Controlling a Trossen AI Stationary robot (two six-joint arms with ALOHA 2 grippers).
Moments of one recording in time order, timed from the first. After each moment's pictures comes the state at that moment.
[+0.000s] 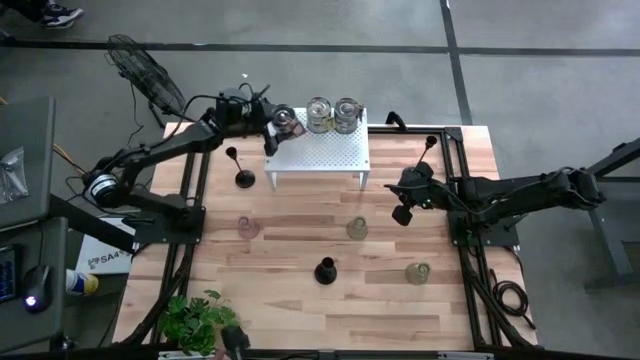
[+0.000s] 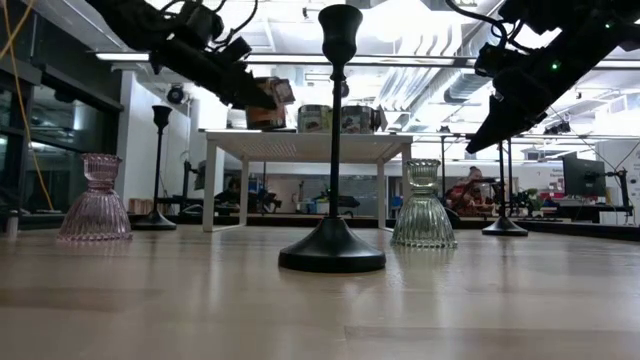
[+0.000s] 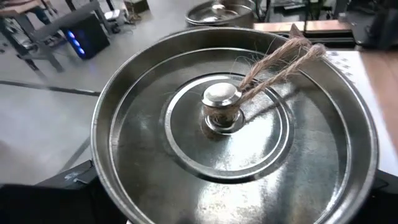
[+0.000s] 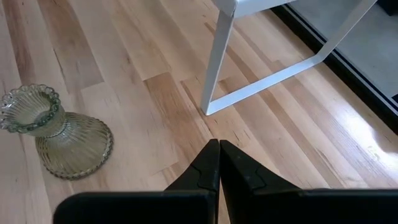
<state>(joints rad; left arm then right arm) 0.77 1.29 0.90 0.08 0.32 0.33 -0.05 0.90 0.51 -0.37 0.41 0.27</state>
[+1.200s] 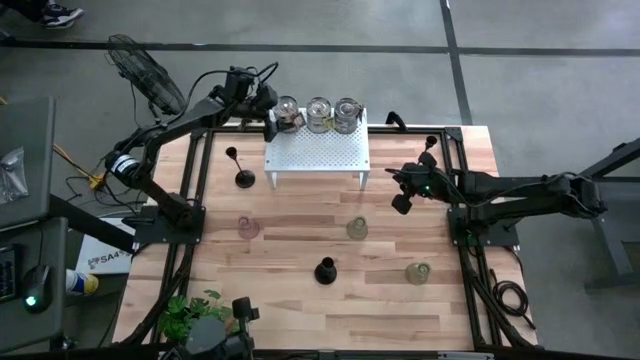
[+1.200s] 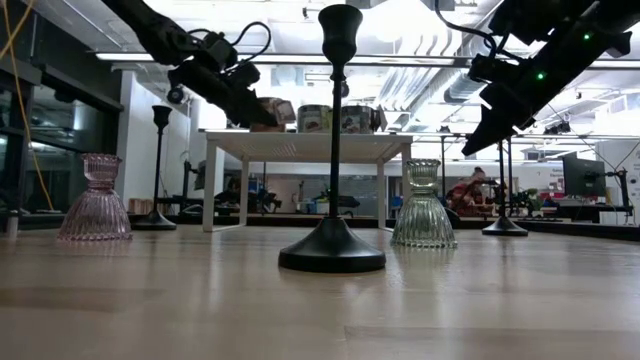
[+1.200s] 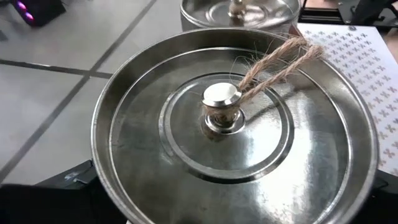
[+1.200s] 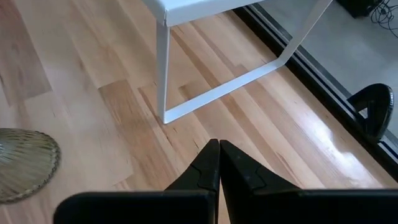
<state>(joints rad) 0.92 1.52 1.14 -0.14 0.56 0.43 -0.20 0.90 0.51 -0.35 0.40 0.16</state>
